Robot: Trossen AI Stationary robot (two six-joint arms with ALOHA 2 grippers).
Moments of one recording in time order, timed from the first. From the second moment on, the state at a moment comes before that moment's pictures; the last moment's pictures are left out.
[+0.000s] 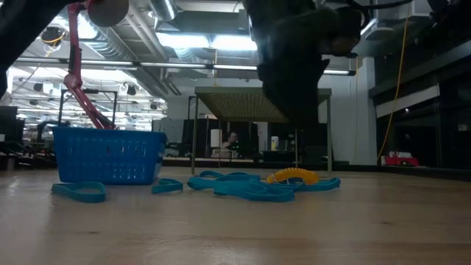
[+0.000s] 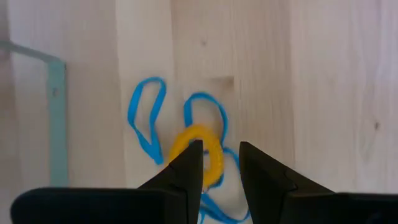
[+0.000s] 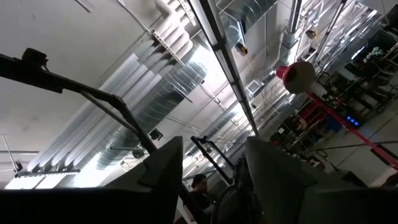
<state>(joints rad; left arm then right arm) -0.21 2.31 2.10 -0.95 -0.08 -0.12 0.82 0.00 0.02 0.90 0.72 0.20</state>
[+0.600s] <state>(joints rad) -0.19 2.38 2.10 -0.97 -0.06 -0.15 0.82 0.01 0.02 0.83 0.73 0.23</state>
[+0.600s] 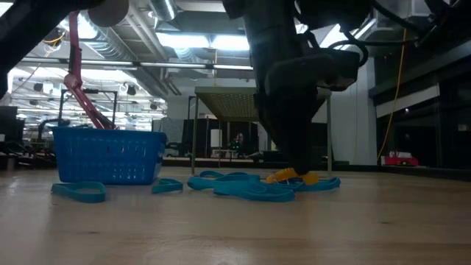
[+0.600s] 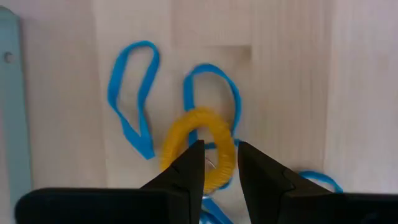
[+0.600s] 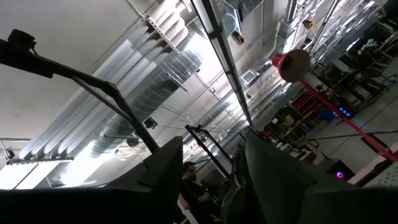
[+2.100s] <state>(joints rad) -0.15 2.34 2.34 -1.05 0.03 -0.23 0.82 0.00 0.02 0.78 0.73 0.22</state>
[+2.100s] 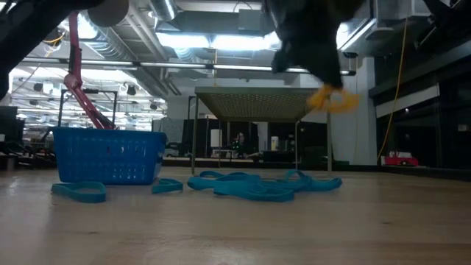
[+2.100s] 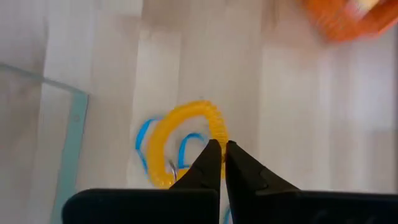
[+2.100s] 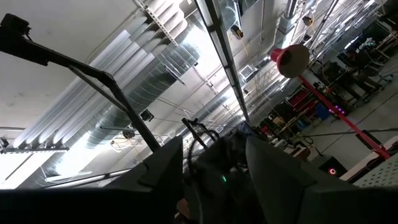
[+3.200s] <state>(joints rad) -0.32 1.54 1.43 -0.10 -0.47 -0.48 0.82 0.00 0.02 0.72 0.85 0.22</state>
